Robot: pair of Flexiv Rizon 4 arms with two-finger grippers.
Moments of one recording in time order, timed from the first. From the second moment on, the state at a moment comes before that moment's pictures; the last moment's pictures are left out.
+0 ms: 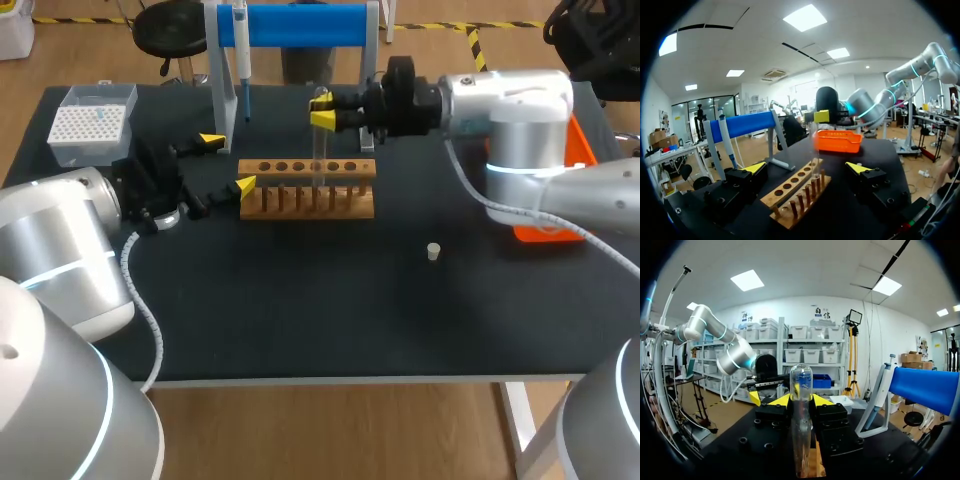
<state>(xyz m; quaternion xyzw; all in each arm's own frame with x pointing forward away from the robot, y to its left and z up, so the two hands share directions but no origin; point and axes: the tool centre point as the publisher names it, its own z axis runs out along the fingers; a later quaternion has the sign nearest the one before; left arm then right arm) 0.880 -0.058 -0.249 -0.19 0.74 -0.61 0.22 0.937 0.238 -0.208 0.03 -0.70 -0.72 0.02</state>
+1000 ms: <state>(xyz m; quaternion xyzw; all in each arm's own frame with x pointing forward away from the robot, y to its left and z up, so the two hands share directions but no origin) 0.880 -0.058 -0.249 -0.19 0.74 -0.61 0.22 0.922 0.219 -0.197 -0.01 -0.70 -0.71 0.05</state>
